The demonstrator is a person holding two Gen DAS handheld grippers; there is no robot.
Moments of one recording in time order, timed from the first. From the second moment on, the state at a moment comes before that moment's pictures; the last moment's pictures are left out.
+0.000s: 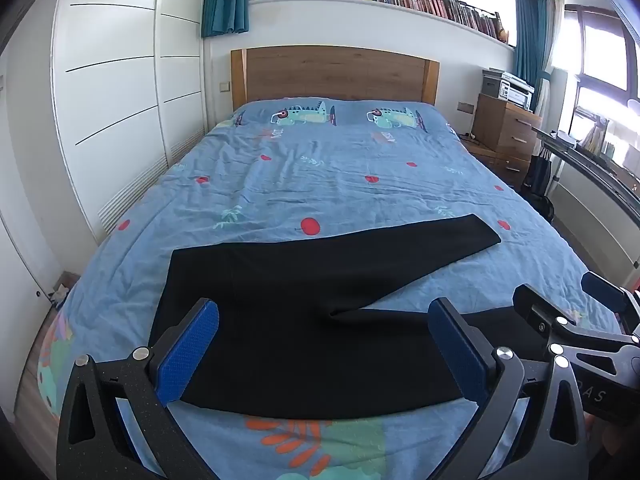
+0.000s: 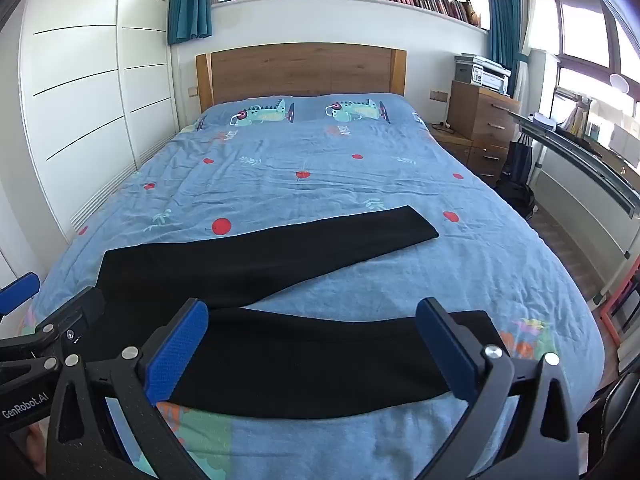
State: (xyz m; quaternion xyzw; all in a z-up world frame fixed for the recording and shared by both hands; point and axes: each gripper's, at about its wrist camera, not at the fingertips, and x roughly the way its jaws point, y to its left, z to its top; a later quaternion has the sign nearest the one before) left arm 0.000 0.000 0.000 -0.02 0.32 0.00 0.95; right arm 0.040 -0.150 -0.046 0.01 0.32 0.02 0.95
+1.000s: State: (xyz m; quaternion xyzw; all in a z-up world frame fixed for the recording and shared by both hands) left arm 0.000 -0.001 -0.002 -0.02 0.33 0.00 0.94; right arm 0.040 -0.148 -0.046 0.00 0.32 0.02 0.95
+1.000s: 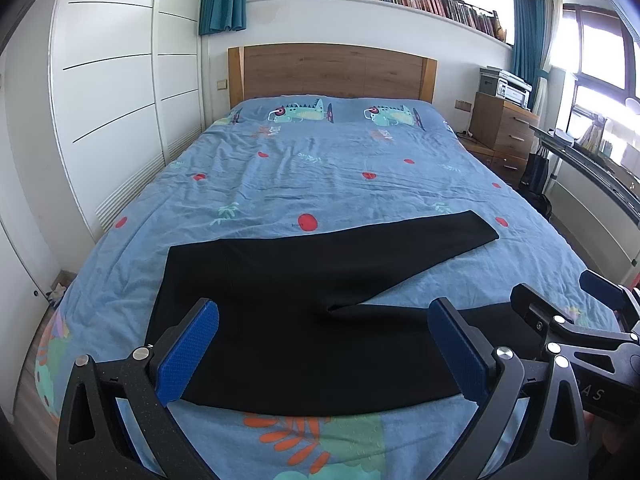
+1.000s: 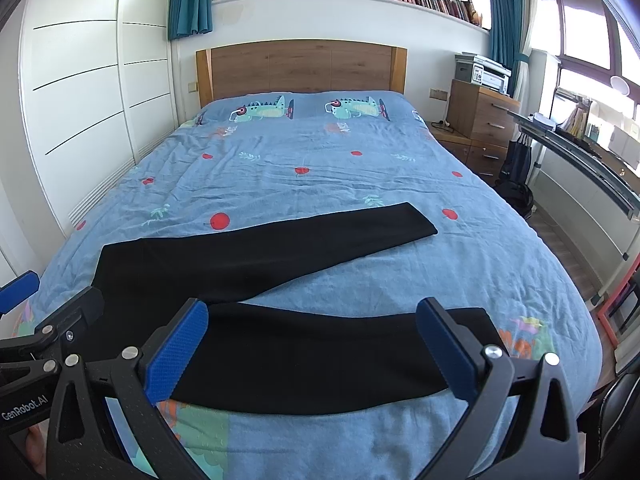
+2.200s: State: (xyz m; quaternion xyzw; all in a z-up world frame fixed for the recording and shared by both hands) left arm 0.000 0.004 -0.011 -0.02 0.33 0.00 0.94; right arm 0.037 -0.153 -0.056 0.00 0.33 0.02 0.94
